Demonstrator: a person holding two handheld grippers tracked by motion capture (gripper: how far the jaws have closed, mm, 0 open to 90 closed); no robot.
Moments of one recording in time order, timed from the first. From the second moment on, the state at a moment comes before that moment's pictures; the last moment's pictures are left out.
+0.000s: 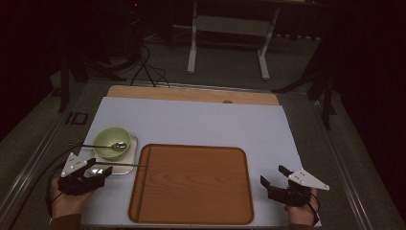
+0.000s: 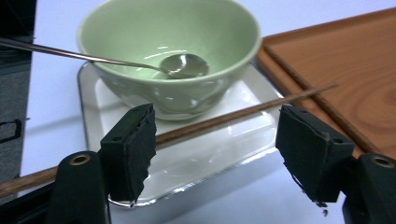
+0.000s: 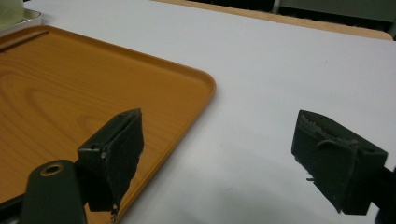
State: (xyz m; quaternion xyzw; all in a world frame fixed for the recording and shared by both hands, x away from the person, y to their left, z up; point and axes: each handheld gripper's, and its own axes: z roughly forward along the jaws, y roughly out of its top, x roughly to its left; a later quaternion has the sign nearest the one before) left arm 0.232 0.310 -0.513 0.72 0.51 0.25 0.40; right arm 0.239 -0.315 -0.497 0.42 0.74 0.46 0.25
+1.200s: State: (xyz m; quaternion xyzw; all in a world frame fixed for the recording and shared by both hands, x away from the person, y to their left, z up) left arm 0.248 0.297 -0.526 0.78 0.46 0.24 0.34; right arm 0.239 -0.315 -0.497 0.43 0.74 0.46 0.25
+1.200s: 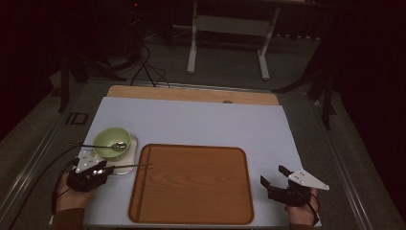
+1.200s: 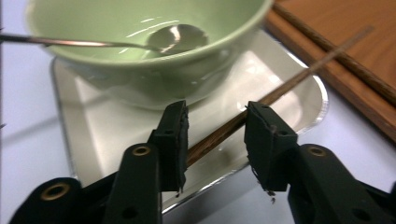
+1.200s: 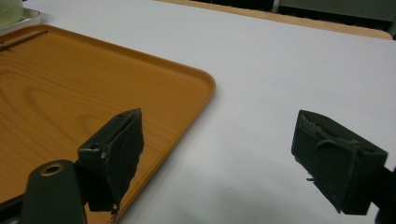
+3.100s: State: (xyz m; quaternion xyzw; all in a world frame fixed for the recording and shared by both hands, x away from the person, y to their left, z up) left arm 0.248 0.249 -0.503 0.80 0.46 0.19 0.33; right arm 0.239 -0.315 -0.497 0.42 0.74 0.46 0.25
